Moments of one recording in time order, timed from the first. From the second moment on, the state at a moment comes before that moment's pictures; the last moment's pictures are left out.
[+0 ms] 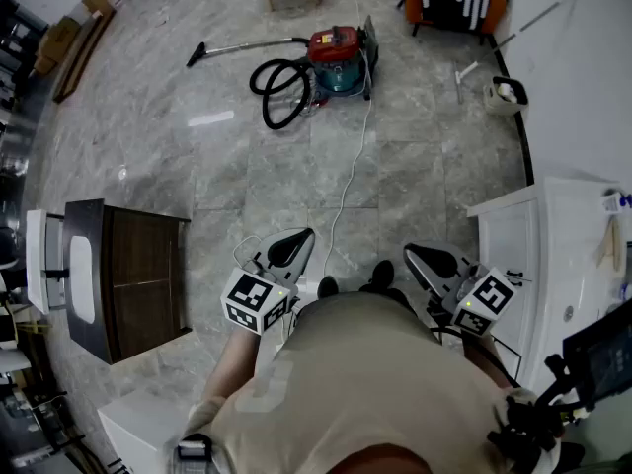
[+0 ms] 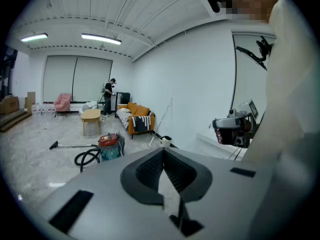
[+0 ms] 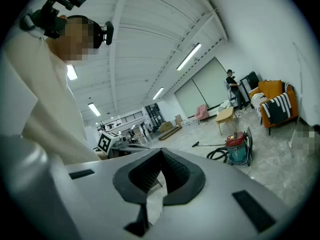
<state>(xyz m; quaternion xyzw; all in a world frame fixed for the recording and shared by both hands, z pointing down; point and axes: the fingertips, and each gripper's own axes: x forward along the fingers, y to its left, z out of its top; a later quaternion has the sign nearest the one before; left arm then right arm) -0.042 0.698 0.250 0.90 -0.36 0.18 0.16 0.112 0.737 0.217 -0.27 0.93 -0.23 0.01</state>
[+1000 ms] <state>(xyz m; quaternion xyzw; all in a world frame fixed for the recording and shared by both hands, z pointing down) -0.189 0.763 0.233 0.92 -0.37 0.11 0.10 -0.057 0.784 0.181 -0.29 0.94 -0.19 0.05</state>
